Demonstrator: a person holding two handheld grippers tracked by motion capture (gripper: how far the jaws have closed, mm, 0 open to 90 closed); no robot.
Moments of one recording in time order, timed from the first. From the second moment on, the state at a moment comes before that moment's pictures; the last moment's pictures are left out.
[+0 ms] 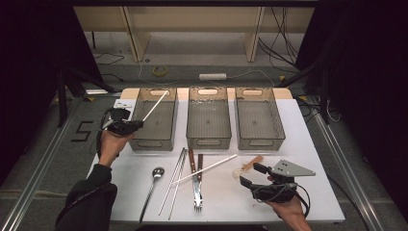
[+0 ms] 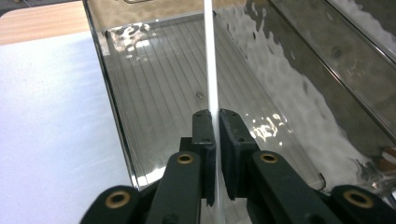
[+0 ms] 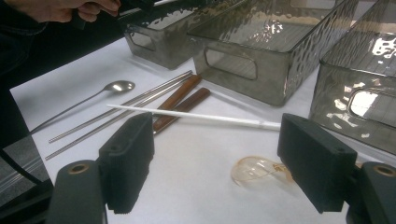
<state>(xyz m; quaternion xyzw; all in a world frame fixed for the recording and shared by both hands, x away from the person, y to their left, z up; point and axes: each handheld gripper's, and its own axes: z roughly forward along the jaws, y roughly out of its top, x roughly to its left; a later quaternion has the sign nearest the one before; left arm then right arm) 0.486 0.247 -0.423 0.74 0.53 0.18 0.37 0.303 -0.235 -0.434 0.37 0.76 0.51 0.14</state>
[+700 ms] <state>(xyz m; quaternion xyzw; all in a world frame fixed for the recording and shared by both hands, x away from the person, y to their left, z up) 0.446 0.198 -0.398 0.78 0.45 0.14 0.40 0.301 -0.236 -0.432 0.37 0.76 0.52 0.15</state>
